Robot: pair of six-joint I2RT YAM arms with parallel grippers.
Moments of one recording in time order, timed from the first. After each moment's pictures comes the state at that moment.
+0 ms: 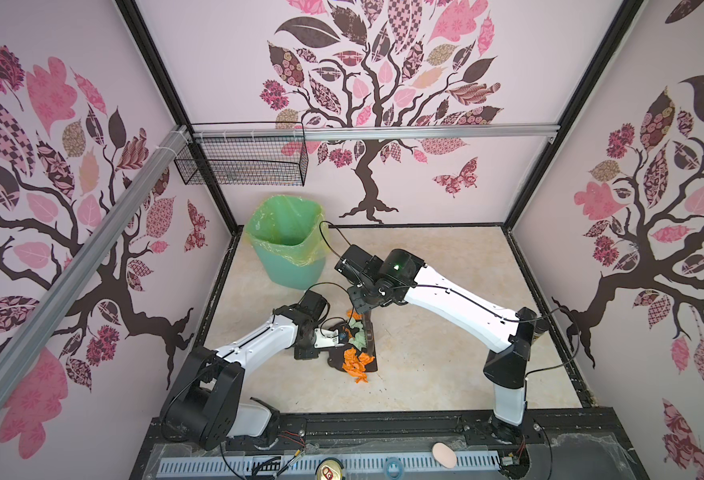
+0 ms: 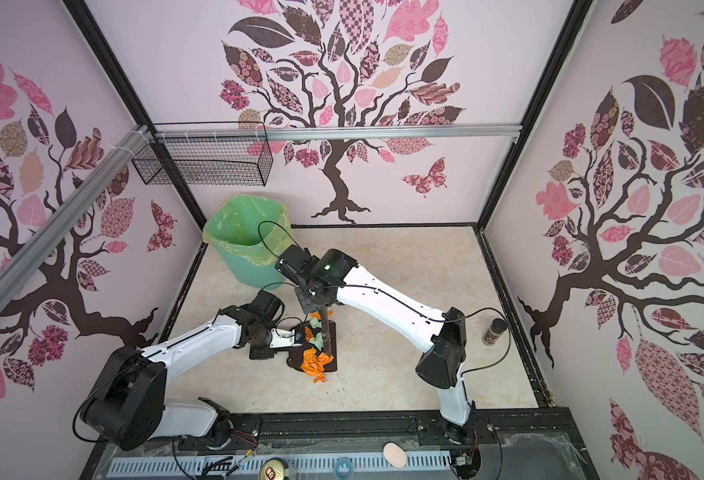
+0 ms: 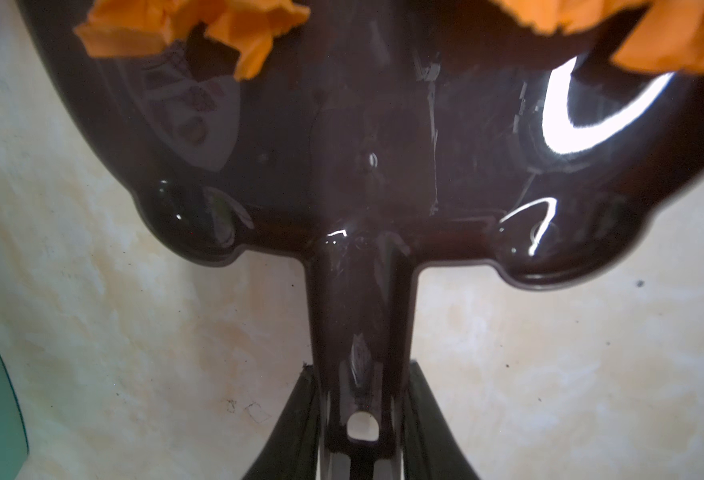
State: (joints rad) left arm -0.45 1.39 0.74 -0.74 -0.04 1.10; right arm 1.01 1.93 2.10 -1.31 0.27 0.50
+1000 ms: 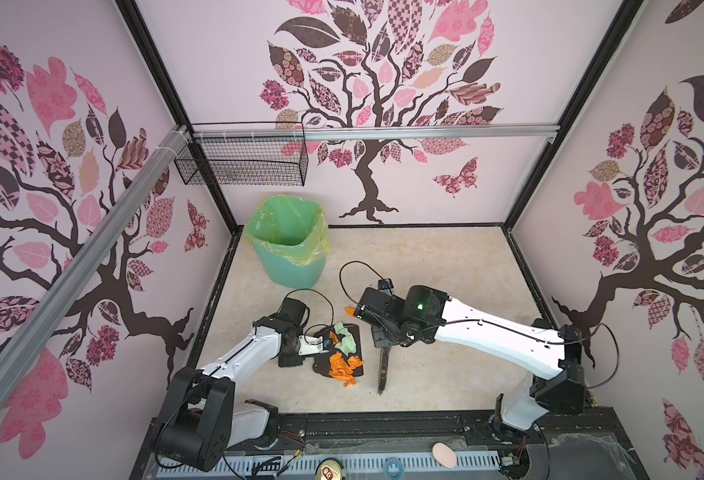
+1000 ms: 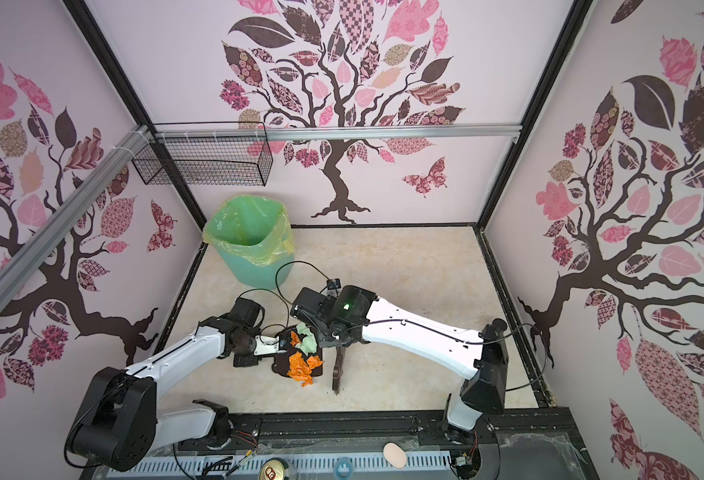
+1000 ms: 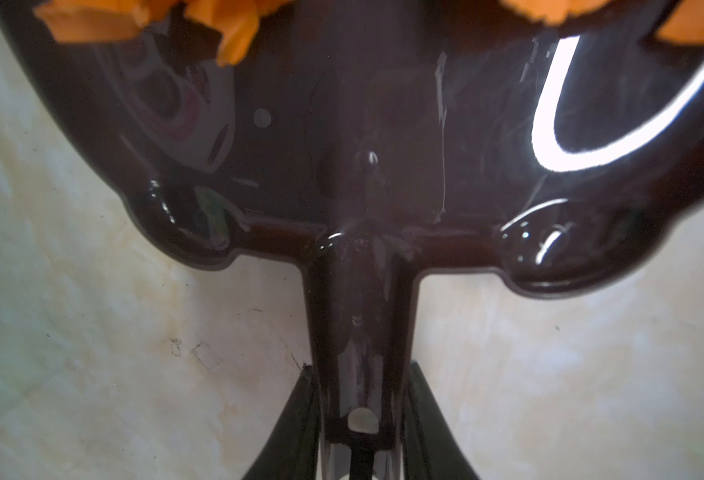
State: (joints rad) left arm -0.29 1.28 0.61 -0.70 -0.03 1.25; right arm 1.17 1.66 1.69 -1.31 0.30 0.99
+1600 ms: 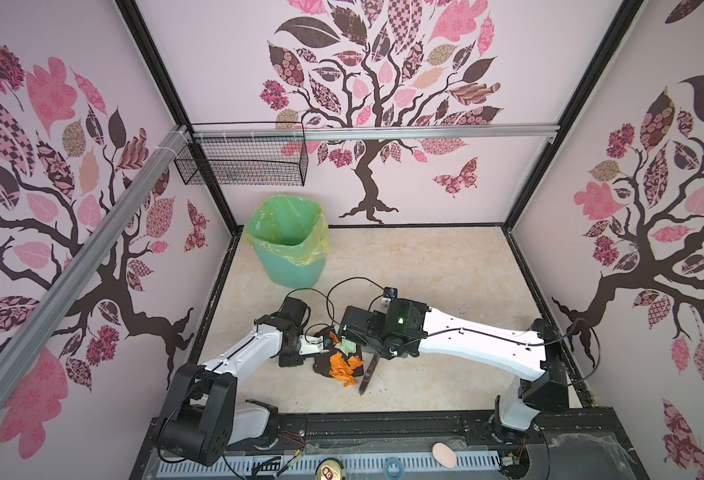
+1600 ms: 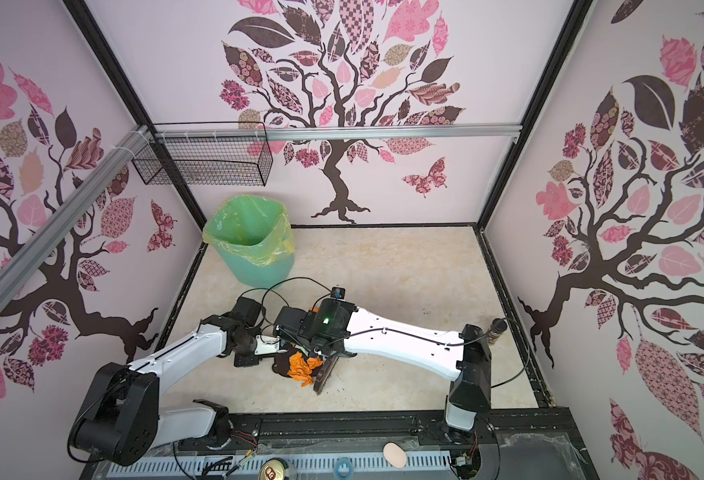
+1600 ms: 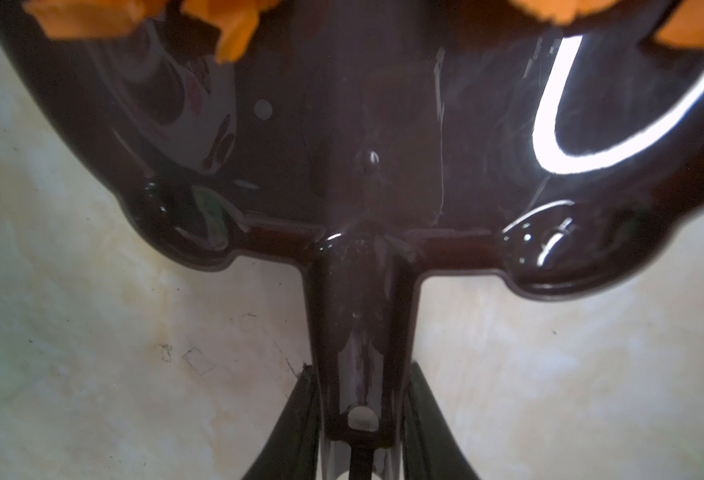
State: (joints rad) left arm -0.29 1.30 0.62 -0.72 -0.03 1.23; right arm 1.28 1.72 1.71 -1.34 0.41 1.40
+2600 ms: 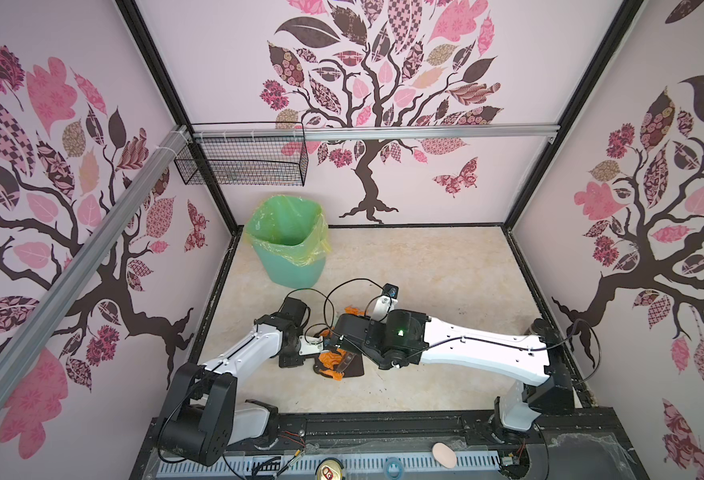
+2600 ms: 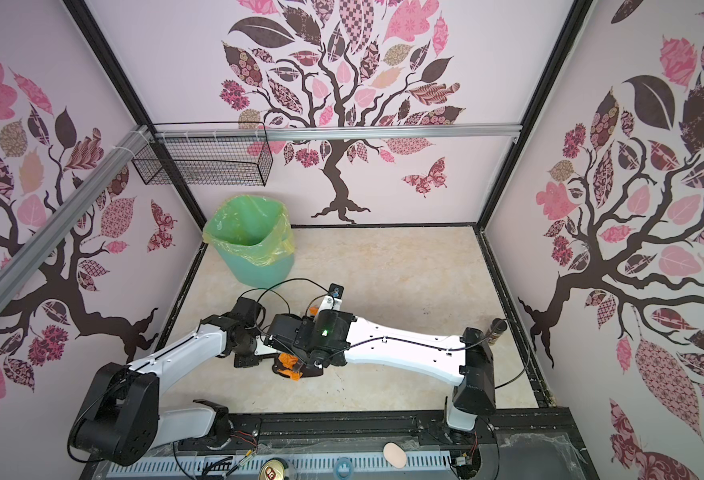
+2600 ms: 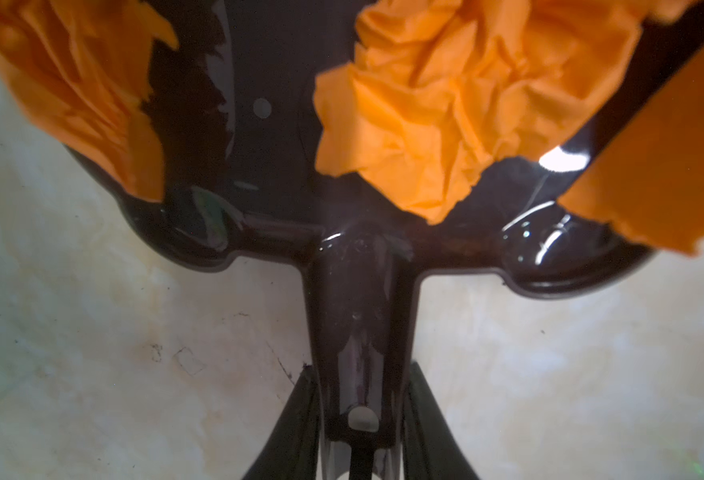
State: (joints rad) left arm -0.29 1.30 0.62 -0.73 -0.02 1.22; right arm 1.31 1.69 1.66 -1.16 0.63 1.51
